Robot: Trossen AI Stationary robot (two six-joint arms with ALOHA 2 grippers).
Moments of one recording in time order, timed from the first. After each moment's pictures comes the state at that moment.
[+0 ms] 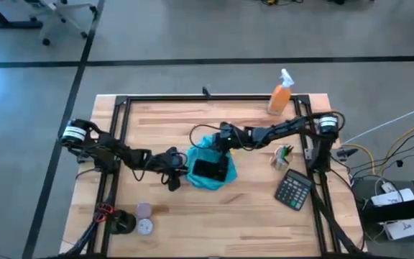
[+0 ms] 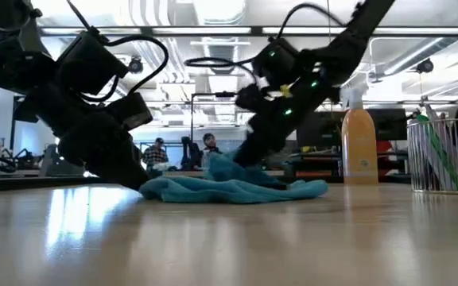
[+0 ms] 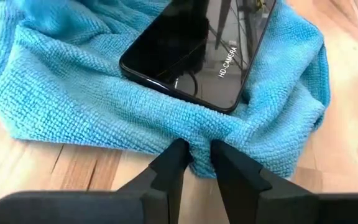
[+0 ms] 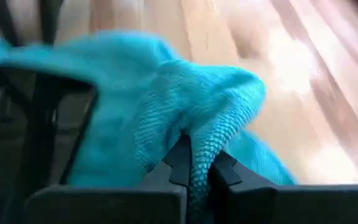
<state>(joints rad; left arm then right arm) -0.10 1.66 0.34 0.59 -0.10 -0.28 -0.20 1.81 0.94 0.15 -0.02 -0.15</state>
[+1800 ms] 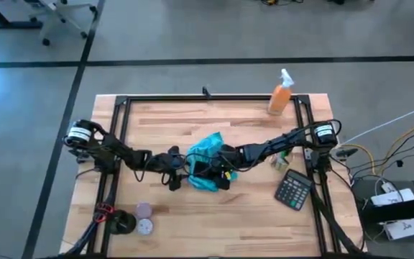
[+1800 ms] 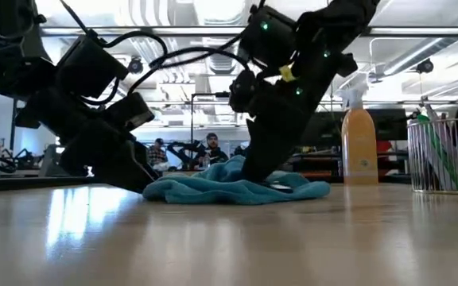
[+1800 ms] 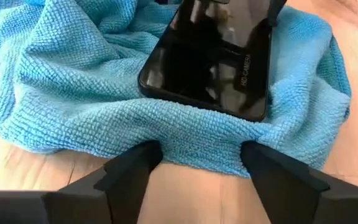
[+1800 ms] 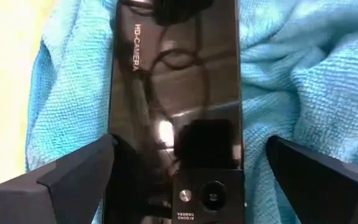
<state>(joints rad) -0.10 1.66 0.34 0.69 -0.13 -0.16 0.08 1.90 1.11 -0.18 0.09 0.21</state>
